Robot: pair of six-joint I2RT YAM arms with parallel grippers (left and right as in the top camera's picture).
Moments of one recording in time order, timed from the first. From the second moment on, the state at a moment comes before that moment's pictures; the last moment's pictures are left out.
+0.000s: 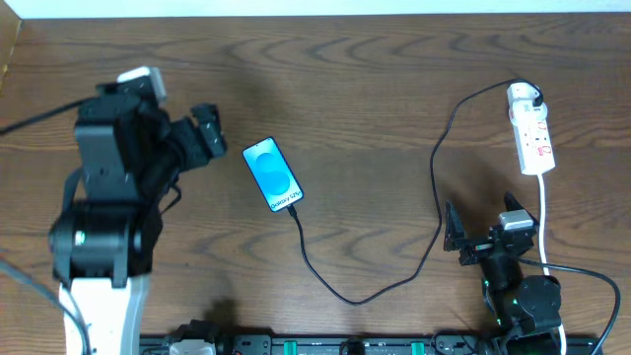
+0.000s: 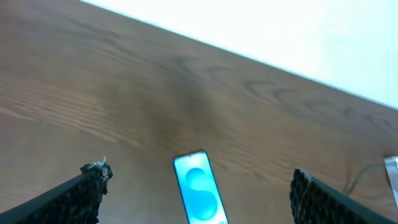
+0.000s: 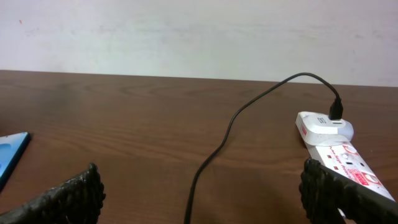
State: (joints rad) left arm -0.02 1.07 1.32 -0.87 0.04 -0.31; right arm 0.19 0.01 0.01 -0.07 0.02 0.03
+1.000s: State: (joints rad) left arm -0.02 0.25 0.17 0.07 -0.01 -0.09; right arm 0.19 0.01 0.01 -0.07 0.02 0.03
